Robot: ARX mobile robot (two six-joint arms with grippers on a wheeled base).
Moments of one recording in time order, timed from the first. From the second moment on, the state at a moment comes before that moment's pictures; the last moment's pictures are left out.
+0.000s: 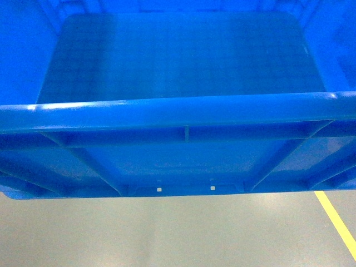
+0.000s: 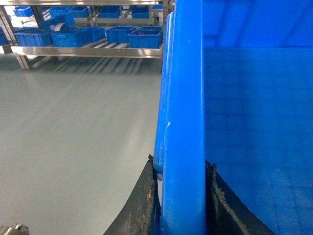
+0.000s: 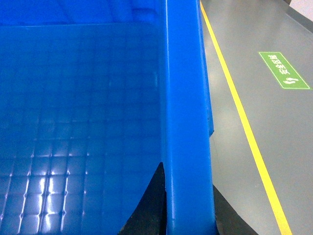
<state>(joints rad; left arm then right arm) -0.28 0.99 0.48 0.41 -0.40 -0.02 0.27 1.06 0.60 0.20 0.30 0.10</state>
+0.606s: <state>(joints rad) -0.28 0.99 0.48 0.41 -0.40 -0.02 0.27 1.06 0.60 0.21 0.30 0.10</state>
